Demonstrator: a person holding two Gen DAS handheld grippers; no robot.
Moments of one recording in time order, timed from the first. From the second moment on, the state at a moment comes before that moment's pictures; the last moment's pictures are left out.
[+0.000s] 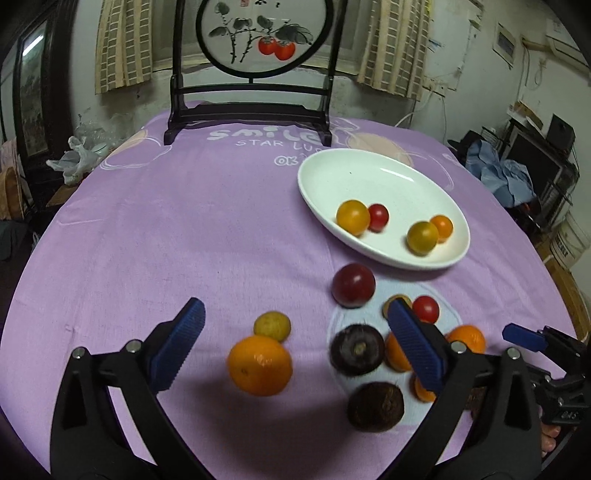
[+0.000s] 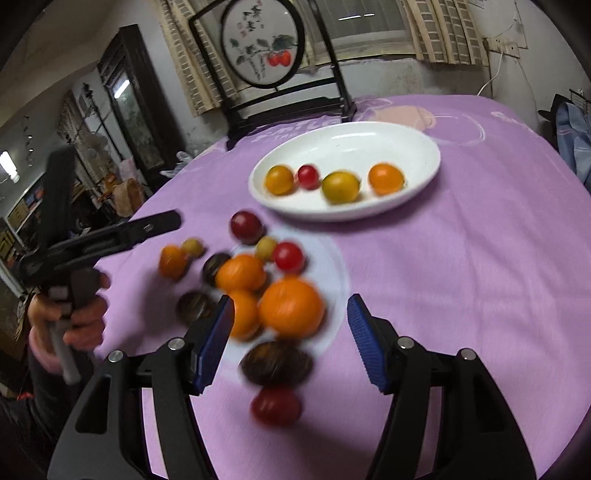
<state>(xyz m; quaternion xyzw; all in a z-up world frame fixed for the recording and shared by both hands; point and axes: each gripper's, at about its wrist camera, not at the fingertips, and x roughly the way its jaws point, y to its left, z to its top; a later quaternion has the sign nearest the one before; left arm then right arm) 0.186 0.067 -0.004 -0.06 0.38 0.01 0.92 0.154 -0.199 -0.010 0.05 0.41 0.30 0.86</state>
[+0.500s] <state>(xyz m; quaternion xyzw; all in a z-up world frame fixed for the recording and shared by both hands) 0.166 0.068 -0.017 -0.05 0.38 0.00 0.92 0.115 -0.172 -0.031 -0.05 0.44 0.24 0.86</state>
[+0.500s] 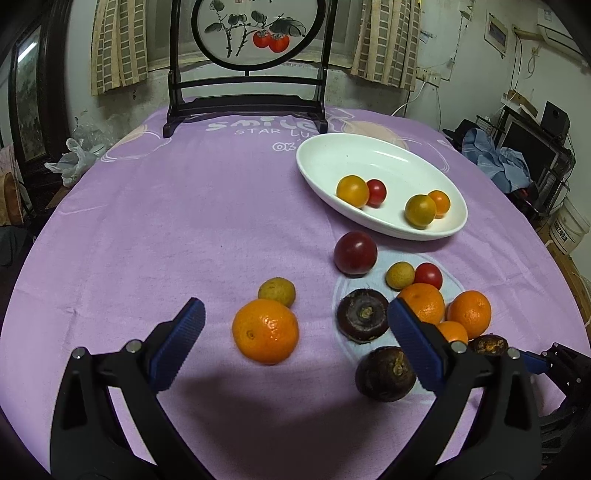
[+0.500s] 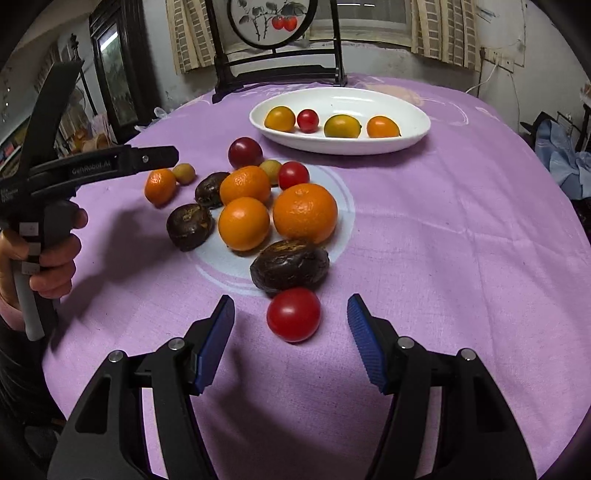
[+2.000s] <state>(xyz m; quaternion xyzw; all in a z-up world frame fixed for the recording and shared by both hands) 0.152 0.006 -0.053 0.07 0.45 -0.16 0.88 0.114 -0.202 -0.025 0.05 0.42 0.27 0.86</state>
